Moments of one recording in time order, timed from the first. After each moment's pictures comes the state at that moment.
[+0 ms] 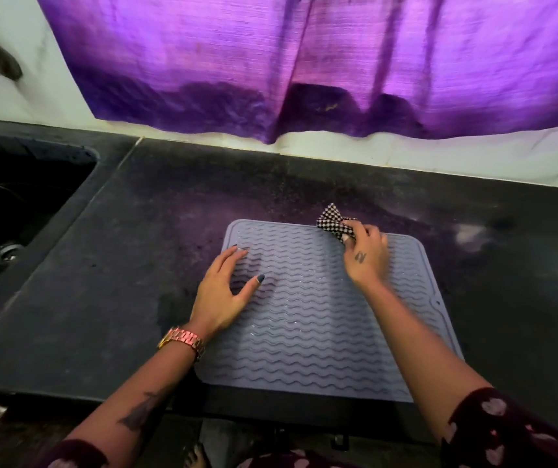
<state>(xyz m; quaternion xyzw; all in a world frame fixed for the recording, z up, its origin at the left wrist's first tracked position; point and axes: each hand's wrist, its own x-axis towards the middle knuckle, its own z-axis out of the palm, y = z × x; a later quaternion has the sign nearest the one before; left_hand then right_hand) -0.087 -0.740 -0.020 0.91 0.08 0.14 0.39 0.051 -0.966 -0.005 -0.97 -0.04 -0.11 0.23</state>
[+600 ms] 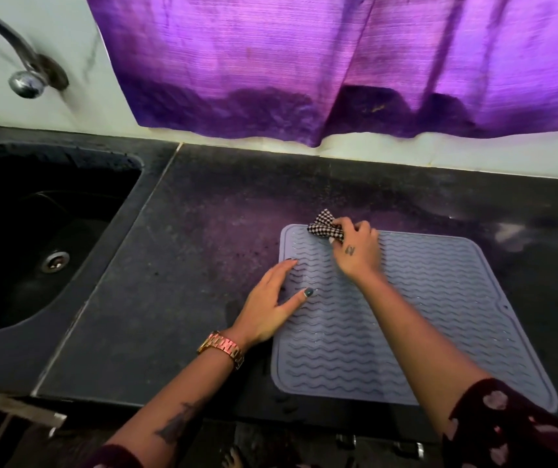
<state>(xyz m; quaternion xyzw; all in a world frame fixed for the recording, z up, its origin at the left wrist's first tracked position) -0.100 -0.695 -0.016 0.87 -0.01 0.03 0.49 0.038 -0.849 -0.002 -0.98 -0.07 -0.05 0.19</state>
